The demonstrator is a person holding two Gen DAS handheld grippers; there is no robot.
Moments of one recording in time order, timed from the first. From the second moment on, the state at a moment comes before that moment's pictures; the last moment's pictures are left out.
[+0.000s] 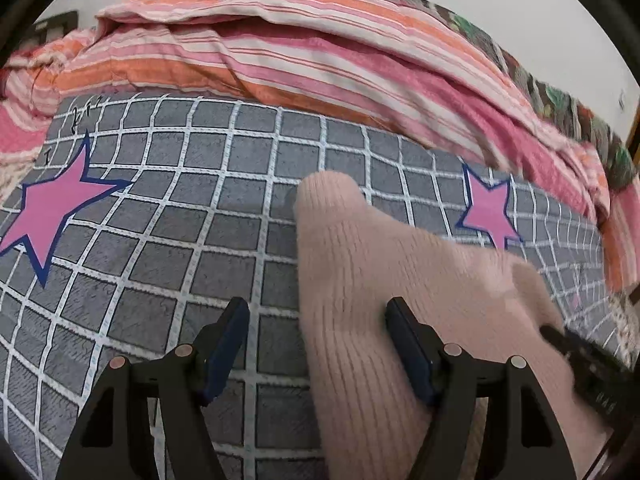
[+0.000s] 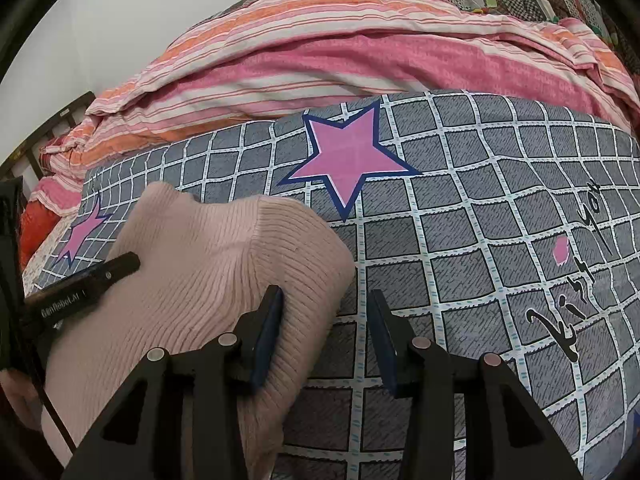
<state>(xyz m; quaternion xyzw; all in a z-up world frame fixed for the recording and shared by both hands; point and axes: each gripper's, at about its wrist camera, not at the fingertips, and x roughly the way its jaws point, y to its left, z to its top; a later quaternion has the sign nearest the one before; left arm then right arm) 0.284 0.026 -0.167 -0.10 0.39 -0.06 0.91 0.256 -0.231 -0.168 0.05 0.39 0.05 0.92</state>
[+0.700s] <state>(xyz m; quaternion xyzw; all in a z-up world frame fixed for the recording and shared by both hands) 0.289 0.009 -0.166 -0.05 0.36 -0.03 0.93 0.256 -0.230 -0.168 0.05 0.39 0.05 0.92</state>
